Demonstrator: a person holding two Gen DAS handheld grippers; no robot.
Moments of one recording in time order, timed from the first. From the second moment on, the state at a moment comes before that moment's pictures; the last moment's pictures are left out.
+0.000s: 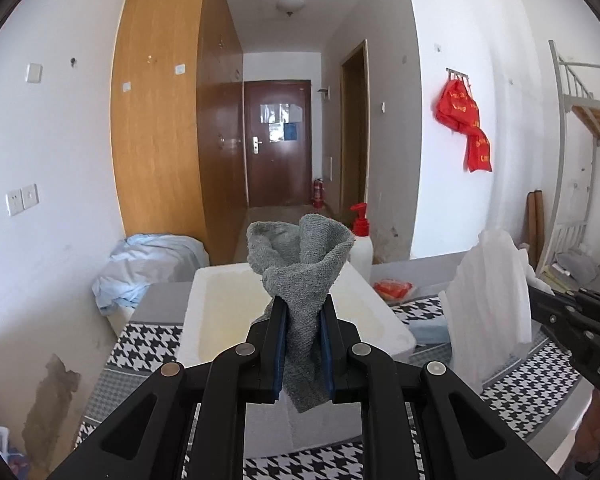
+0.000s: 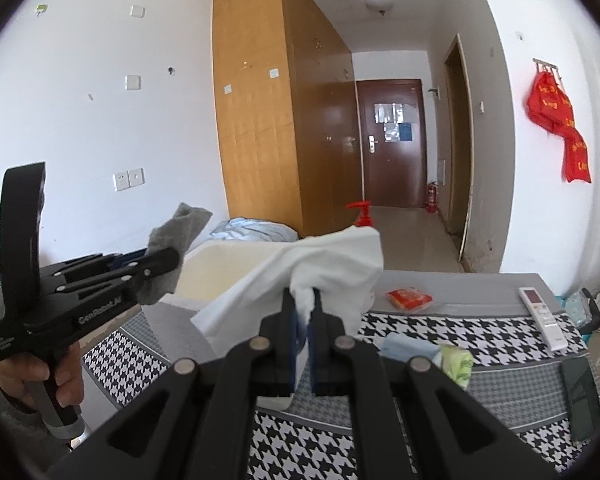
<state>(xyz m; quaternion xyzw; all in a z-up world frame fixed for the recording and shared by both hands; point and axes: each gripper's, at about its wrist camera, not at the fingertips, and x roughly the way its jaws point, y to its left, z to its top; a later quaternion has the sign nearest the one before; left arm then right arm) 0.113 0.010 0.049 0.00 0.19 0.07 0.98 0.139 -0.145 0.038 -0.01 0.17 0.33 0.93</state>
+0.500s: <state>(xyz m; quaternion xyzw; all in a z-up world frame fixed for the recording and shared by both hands) 0.147 0.029 0.042 -0.01 0.22 0.08 0.97 0.145 -0.133 0.036 -0.02 0.18 0.32 0.93</state>
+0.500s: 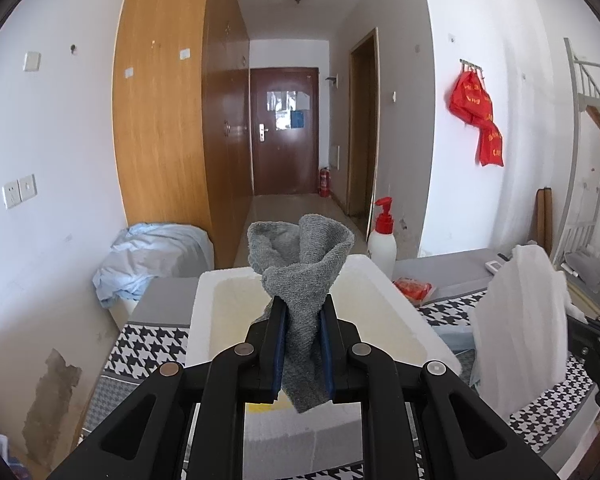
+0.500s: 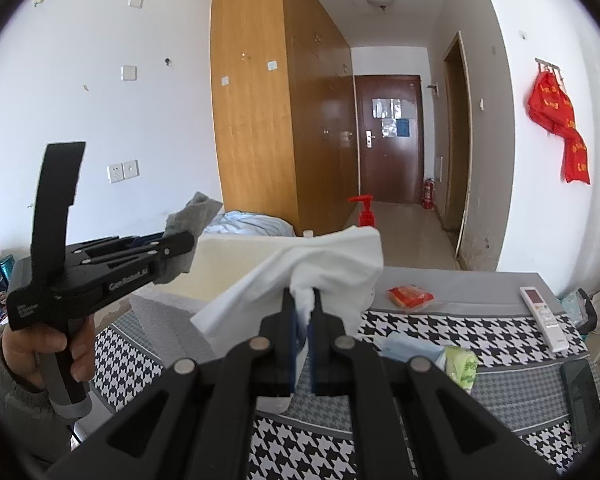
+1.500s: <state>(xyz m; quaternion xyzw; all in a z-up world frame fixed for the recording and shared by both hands) 0.110 0.059 0.041 -0.02 0.18 0.11 0.98 0.151 -0.115 0.056 -0.03 0.17 0.30 0.94</state>
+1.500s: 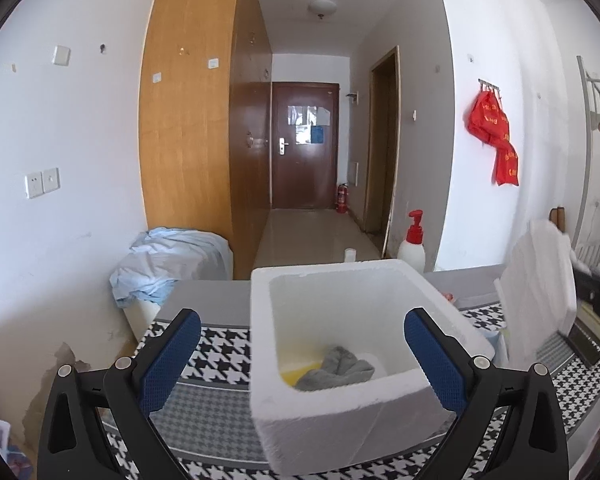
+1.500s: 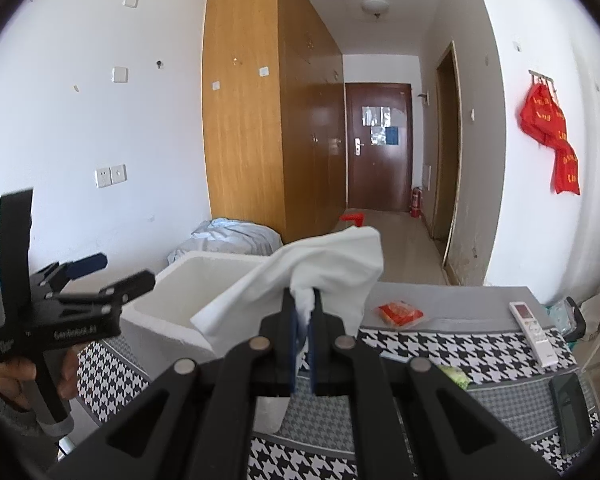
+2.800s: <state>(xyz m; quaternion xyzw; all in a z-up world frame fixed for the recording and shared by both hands) 0.060 0.092 0.015 -0.04 0.18 0.14 0.97 0.176 -0.017 0.049 -0.06 0.20 0.35 0.91</state>
